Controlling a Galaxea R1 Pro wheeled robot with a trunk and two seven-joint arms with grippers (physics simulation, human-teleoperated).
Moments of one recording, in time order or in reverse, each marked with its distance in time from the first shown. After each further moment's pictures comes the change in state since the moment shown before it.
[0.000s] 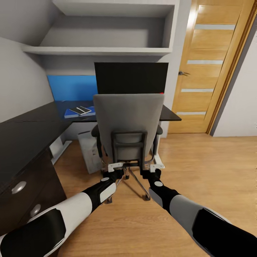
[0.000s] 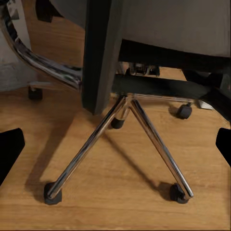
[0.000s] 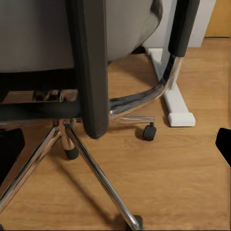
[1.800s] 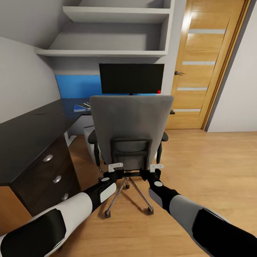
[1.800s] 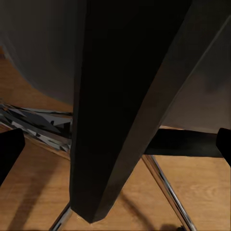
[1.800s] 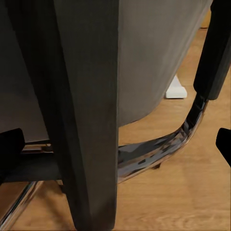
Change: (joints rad) left arm 0.001 -0.002 -0.004 0.000 0.010 0.000 -0.003; right arm 0.000 0.002 0.003 -0.001 -0.002 0.001 0.000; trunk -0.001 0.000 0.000
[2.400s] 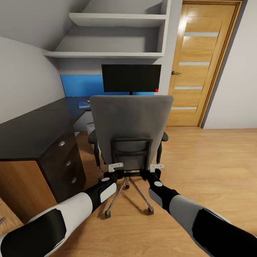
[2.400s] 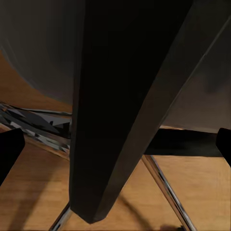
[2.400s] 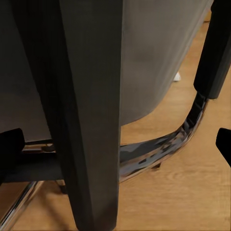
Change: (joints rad) left arm 0.000 -0.001 0.000 0.000 0.000 0.000 0.000; right arm 0.000 0.000 0.000 0.000 -0.002 0.000 0.000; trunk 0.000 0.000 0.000
